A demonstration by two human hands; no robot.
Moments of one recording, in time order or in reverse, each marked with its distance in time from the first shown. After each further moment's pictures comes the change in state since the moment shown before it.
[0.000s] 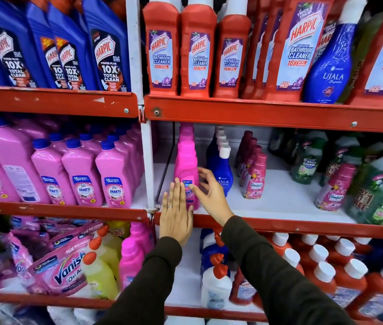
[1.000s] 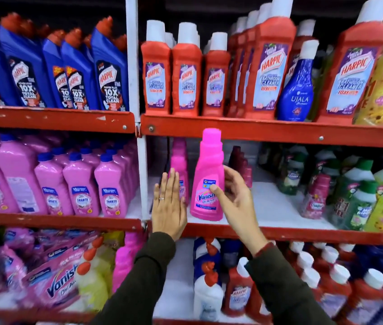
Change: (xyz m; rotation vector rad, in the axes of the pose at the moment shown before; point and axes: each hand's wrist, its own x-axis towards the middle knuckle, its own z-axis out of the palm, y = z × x) left_hand 0.030 0.014 -0.056 -0.179 0.185 0.014; right_hand -0.073 -0.092 -0.062 0.093 0.223 -0.192
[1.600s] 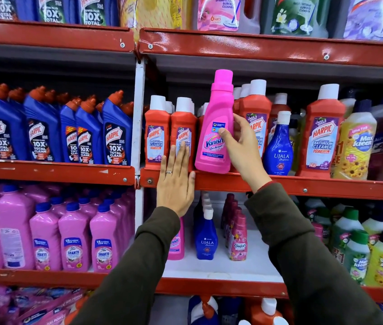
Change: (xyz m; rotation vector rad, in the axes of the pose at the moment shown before) left_hand 0.170 0.046 -0.075 0.080 0.249 0.189; right_hand 0.154 -0.170 -0.006 -0.127 0.105 -0.212
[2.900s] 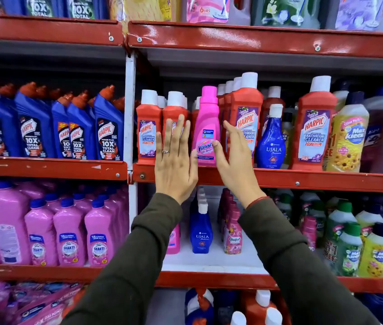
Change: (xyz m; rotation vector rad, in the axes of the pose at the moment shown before) left_hand 0.024 0.037 -0.041 -0.115 0.204 0.033; right_hand -0.032 0.035 -0.012 -0.497 0.064 -0.342
